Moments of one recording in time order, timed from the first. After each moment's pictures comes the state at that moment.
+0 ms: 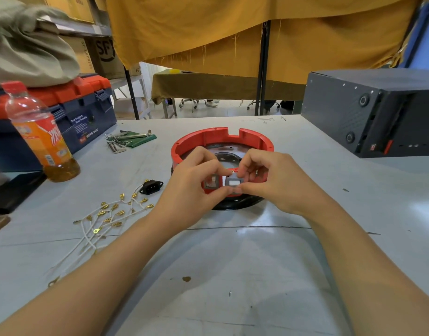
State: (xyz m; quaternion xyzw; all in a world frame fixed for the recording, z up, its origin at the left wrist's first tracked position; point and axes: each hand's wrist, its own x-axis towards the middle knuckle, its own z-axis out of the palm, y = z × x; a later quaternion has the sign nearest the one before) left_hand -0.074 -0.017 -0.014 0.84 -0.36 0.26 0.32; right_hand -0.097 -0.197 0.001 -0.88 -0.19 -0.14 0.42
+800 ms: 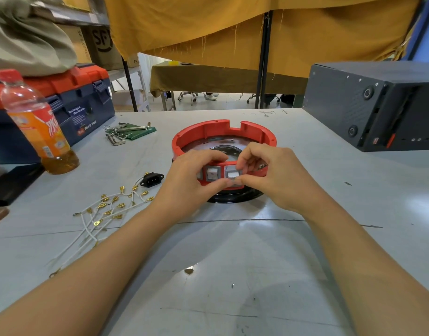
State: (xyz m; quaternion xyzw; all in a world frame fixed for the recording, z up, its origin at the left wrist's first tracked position) left_hand -0.066 -0.011 -0.021 0.84 -0.34 0.24 0.33; right_hand -0.094 -0.192 -0.009 -0.89 -0.17 -0.18 0.39
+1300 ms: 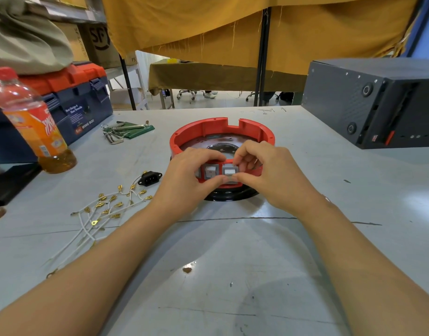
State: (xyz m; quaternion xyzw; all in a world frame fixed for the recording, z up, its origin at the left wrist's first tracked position) left_hand -0.065 -0.012 -0.022 0.85 -0.33 0.25 0.33; right_hand -0.093 -0.188 -0.012 -0.90 -0.17 -0.20 0.35
